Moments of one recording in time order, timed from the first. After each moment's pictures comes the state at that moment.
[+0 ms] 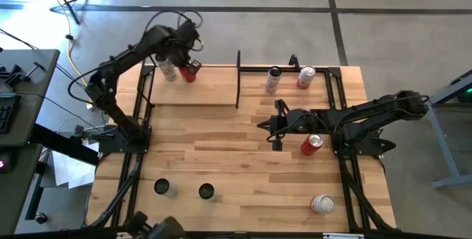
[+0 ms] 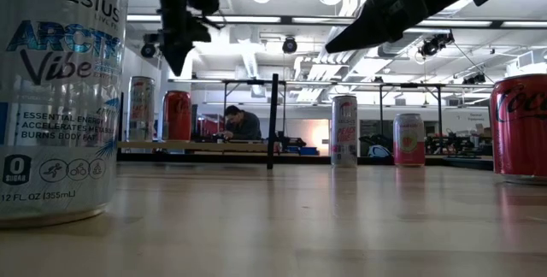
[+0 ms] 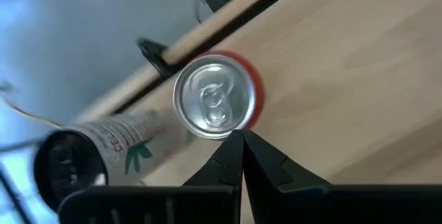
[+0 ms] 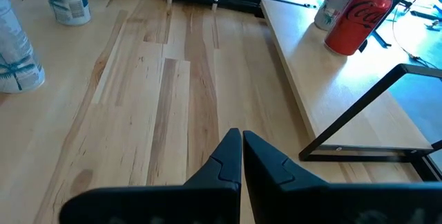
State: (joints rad) left arm 0.78 1.62 1.61 -1.28 -0.24 -0.17; right arm 0.09 1.25 0.69 0.12 0.24 -0.13
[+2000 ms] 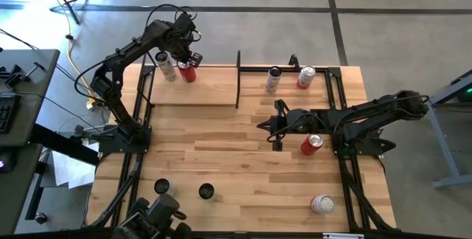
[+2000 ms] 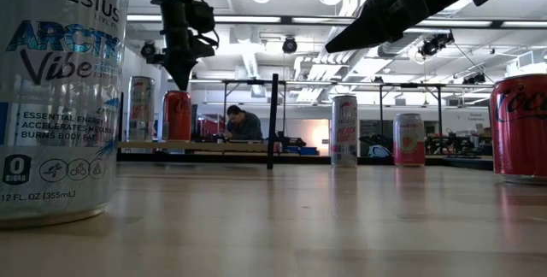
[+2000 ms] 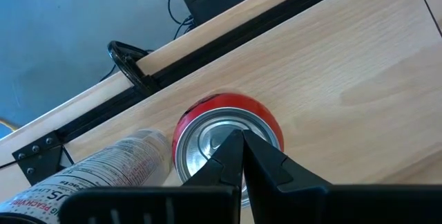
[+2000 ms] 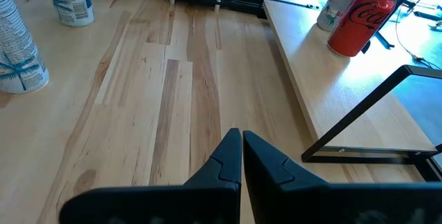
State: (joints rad) left arm 0.92 1.71 1.61 -1.18 -0.08 -0.15; right arm 0.09 1.25 0.69 0.12 0.22 -0.14
